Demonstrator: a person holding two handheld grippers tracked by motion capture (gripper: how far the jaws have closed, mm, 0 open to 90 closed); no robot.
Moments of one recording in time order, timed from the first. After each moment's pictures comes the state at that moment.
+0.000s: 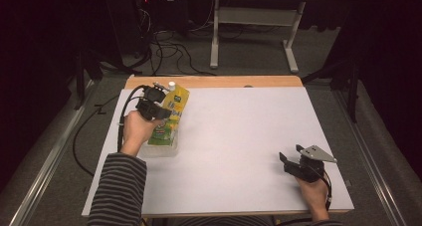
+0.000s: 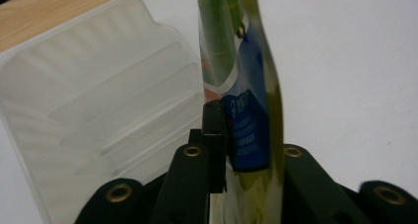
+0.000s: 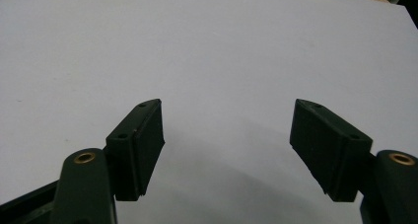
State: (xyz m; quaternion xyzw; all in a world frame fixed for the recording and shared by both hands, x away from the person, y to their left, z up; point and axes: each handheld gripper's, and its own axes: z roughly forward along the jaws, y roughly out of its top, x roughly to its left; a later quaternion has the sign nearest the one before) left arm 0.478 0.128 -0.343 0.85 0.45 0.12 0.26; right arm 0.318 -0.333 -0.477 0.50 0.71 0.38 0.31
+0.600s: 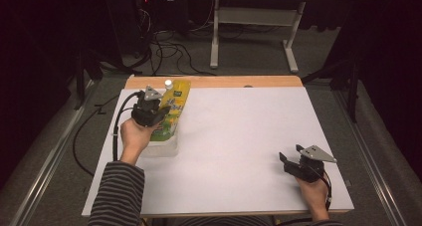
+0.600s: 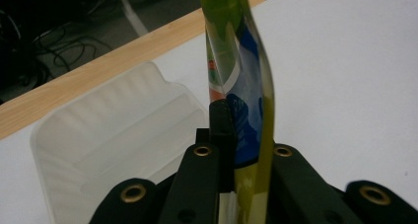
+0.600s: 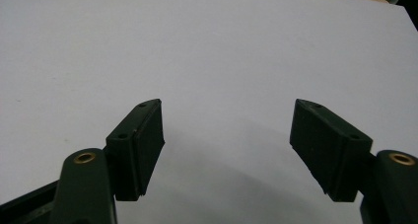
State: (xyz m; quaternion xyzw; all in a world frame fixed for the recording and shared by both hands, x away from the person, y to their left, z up) left arm 0.450 0.145 -0.357 0.82 0.38 0.21 0.38; right arm 0.318 -0.333 -0.477 0.50 0.71 0.38 0.31
